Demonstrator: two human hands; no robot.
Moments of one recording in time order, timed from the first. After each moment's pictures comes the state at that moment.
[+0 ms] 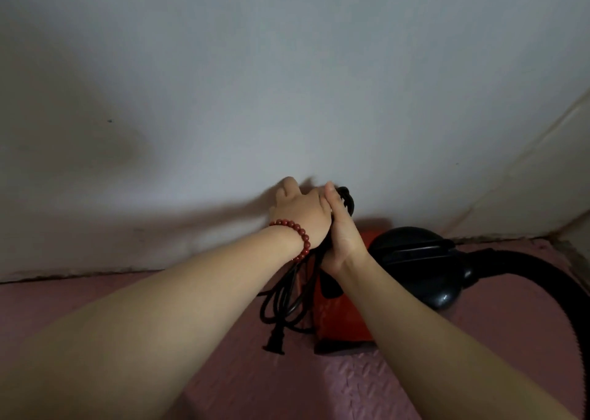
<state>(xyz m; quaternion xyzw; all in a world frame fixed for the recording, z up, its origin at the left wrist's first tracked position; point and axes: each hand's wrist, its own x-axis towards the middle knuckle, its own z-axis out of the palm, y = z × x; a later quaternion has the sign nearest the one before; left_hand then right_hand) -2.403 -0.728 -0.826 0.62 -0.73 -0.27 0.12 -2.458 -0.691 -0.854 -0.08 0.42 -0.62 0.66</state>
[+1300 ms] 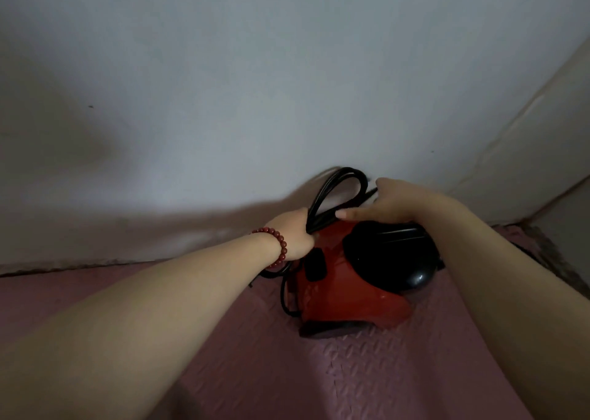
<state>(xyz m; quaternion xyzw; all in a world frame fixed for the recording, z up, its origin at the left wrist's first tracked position) -2.384 -0.723 -0.860 0.42 -0.84 -0.36 -0.02 -2.549 -0.654 -0.768 -0.52 0.79 -0.02 0.32</state>
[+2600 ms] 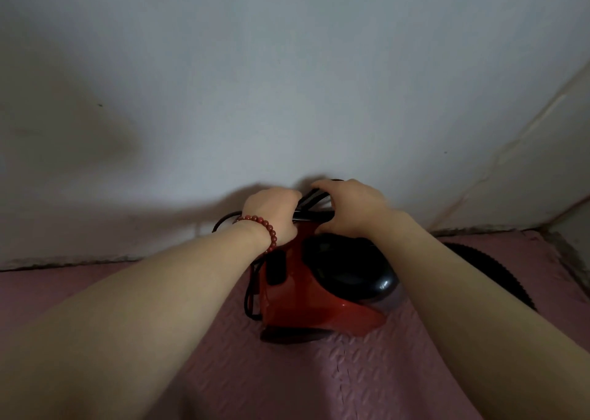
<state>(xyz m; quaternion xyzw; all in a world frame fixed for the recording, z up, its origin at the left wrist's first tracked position) -2.365 -0.742 -0.836 0.43 -0.90 -0.09 0.00 -2.514 -0.685 -0.816 -0.68 0.72 -0.05 0.13</state>
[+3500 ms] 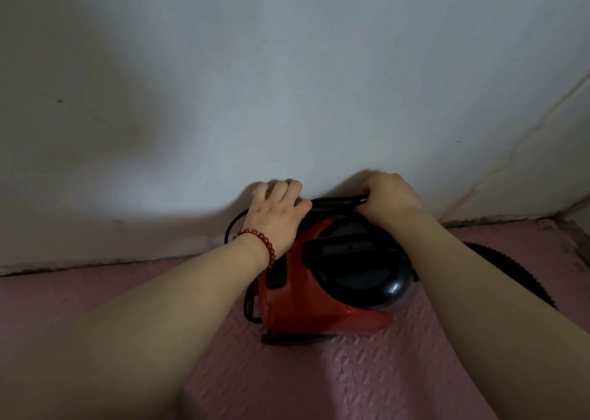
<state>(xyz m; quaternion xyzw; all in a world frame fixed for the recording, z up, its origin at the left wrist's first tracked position) -2.368 -0.745 -0.885 0.34 -0.93 0.10 0.05 -2.564 -0.697 -0.855 -0.51 0.85 -0.06 0.14</state>
